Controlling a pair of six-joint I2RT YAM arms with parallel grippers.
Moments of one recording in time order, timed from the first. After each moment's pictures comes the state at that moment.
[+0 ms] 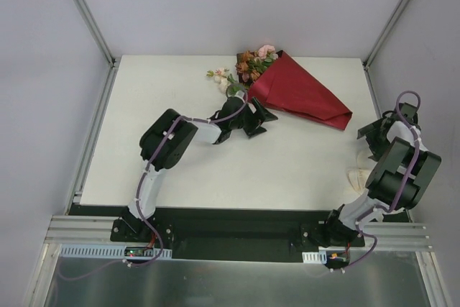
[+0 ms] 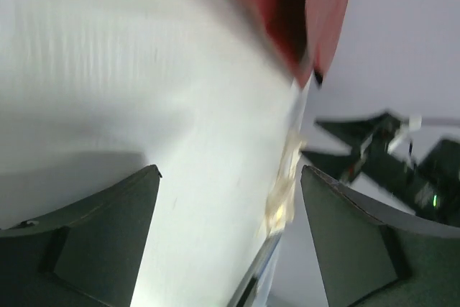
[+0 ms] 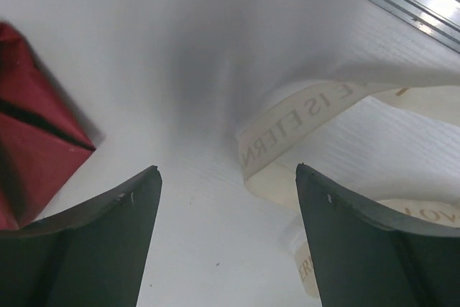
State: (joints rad) left arm -0.68 2.25 1.33 0.51 0.31 -1.32; right arm -0.51 1.61 1.03 -0.56 0.00 0.59
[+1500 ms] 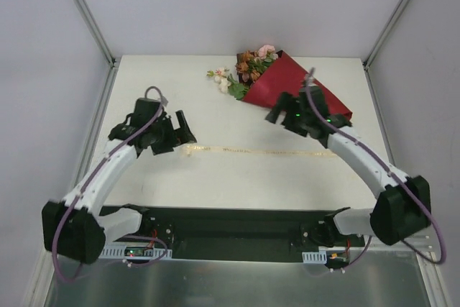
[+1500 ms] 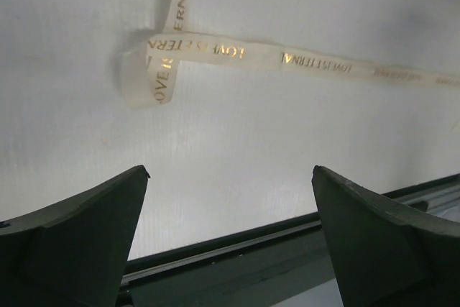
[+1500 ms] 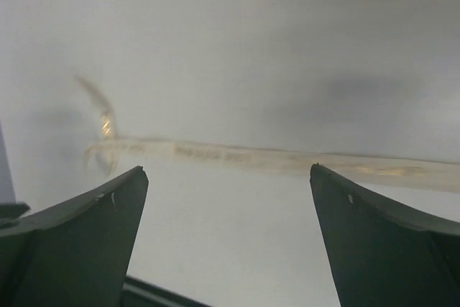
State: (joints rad) left arm -0.20 1.00 0.87 -0.70 0.29 -0.60; right arm 0.56 1.38 1.06 -0.41 -0.05 0.71
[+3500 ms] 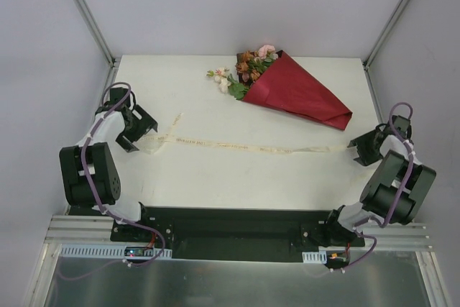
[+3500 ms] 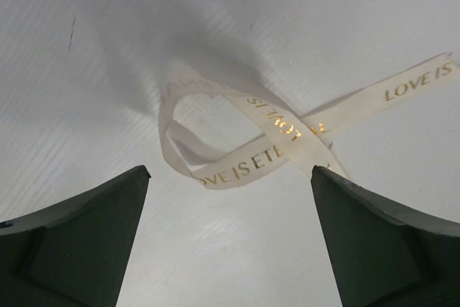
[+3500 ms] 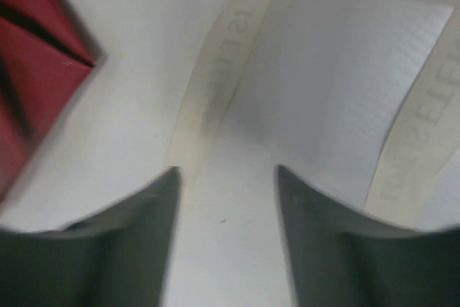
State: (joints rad) left arm 0.16 1.56 1.02 -0.67 0.03 -0.69; right arm -0.52 1.52 0.83 -0.44 -0.16 0.63
